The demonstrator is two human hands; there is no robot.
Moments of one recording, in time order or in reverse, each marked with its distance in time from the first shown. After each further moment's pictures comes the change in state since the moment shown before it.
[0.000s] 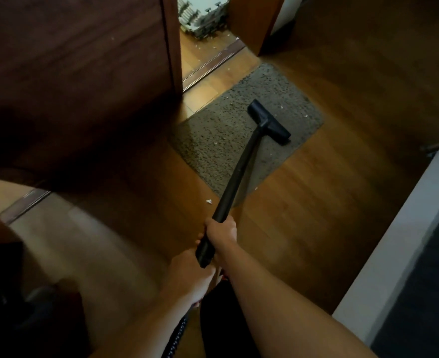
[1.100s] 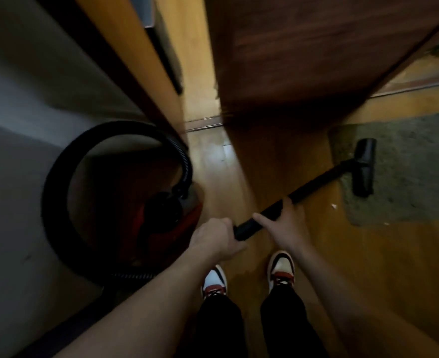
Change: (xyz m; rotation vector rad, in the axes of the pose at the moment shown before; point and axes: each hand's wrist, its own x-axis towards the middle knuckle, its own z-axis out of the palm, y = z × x) left_hand -0.110 -0.233 -0.139 0.161 0.186 -0.169; right_hand -0.134 0.106 0.156 -1.232 -0.299 -0.532
